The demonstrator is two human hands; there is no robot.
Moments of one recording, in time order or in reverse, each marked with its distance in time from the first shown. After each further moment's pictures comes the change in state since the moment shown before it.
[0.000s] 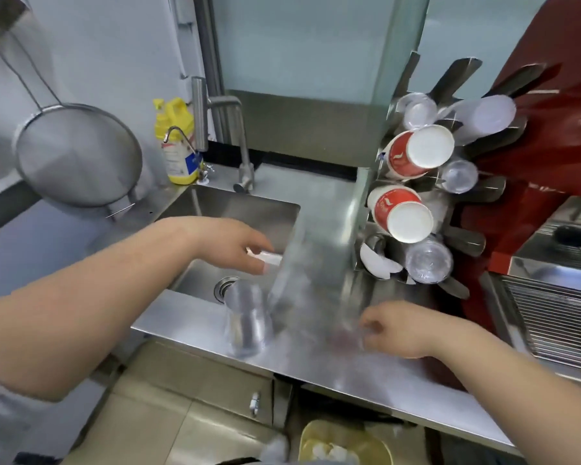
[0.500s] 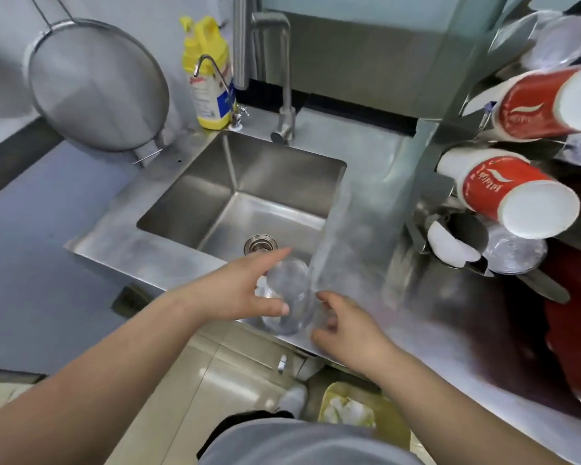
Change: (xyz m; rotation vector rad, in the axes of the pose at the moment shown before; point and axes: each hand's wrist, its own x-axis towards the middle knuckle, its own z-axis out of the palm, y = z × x) left_hand -0.004 -0.058 0.132 -0.610 0.193 -0.057; right_hand 0.095 -0.097 0.088 0.553 0.173 -0.117
